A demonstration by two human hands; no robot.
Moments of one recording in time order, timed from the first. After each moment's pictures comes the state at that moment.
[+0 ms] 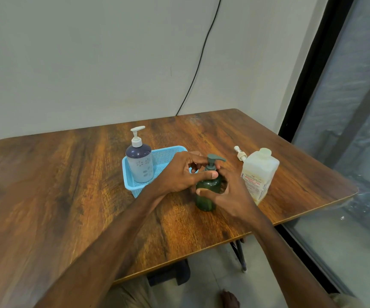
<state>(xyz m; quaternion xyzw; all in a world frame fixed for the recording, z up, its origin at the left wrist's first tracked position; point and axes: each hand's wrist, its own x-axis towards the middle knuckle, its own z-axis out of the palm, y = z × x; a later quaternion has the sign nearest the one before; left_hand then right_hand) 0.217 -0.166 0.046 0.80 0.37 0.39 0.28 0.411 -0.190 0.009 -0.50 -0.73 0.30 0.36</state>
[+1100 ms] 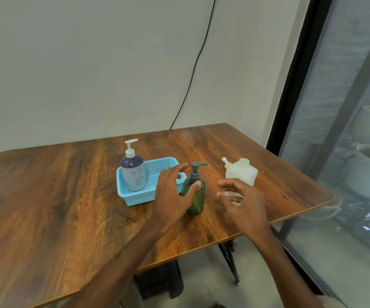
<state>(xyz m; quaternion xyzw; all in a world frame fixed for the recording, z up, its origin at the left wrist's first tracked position) 0.259 -0.234 0.027 0.64 0.56 0.51 0.12 0.460 -0.250 0.040 -0.52 -0.67 0.20 0.49</state>
